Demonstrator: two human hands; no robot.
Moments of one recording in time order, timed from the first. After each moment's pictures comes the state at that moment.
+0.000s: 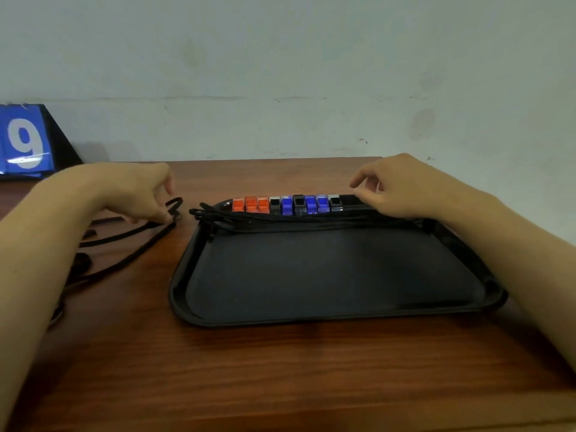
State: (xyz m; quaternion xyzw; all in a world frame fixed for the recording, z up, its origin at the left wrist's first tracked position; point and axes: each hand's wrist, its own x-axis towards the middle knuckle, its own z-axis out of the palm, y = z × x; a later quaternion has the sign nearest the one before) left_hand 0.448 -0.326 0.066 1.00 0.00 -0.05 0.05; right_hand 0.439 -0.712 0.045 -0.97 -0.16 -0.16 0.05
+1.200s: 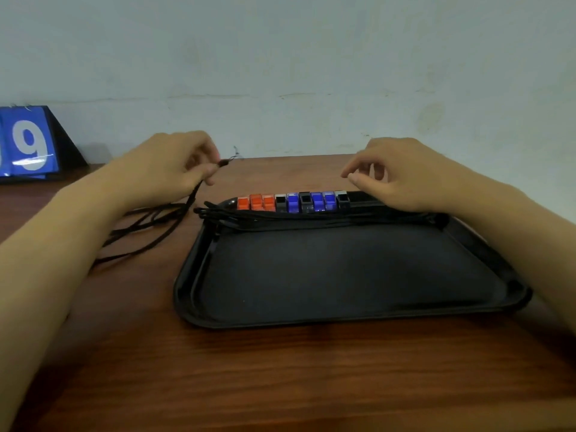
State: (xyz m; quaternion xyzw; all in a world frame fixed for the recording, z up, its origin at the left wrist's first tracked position) left_hand 0.448 -0.351 0.063 0.95 -0.21 0.18 0.14; right_hand 0.433 -0.700 0.051 -0.94 -0.25 -0.21 0.07
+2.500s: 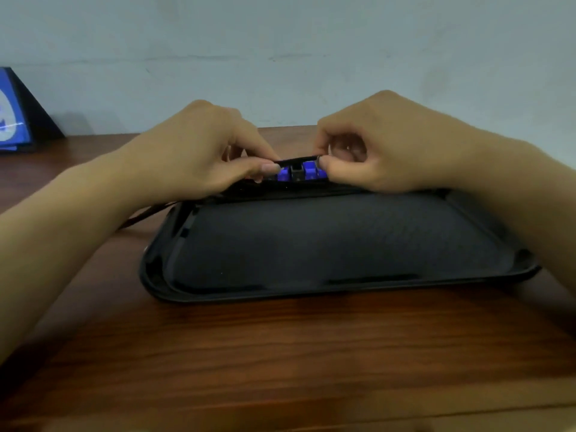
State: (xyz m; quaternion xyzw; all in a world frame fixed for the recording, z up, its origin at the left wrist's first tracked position) left_hand 0.411 -0.417 0.050 0.88 -0.40 0.22 0.12; right_hand 0.405 -0.672 0.053 -0.90 -0.37 -0.22 0.09
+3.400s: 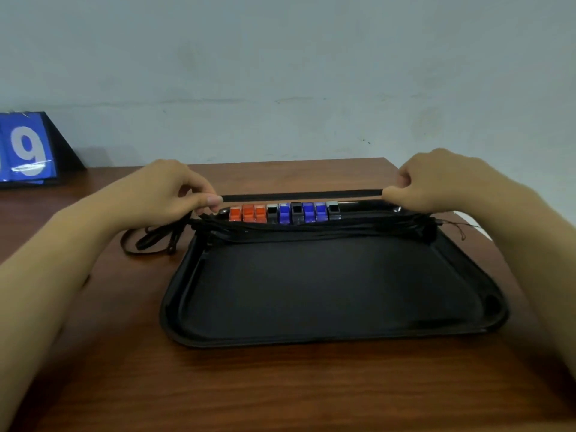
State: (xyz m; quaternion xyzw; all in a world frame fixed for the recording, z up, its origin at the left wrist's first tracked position) left_hand 0.443 -0.352 0.064 0.95 -0.25 0.13 0.12; right_hand 0.437 -0.740 0.069 -0.99 0.02 -0.11 -0.03
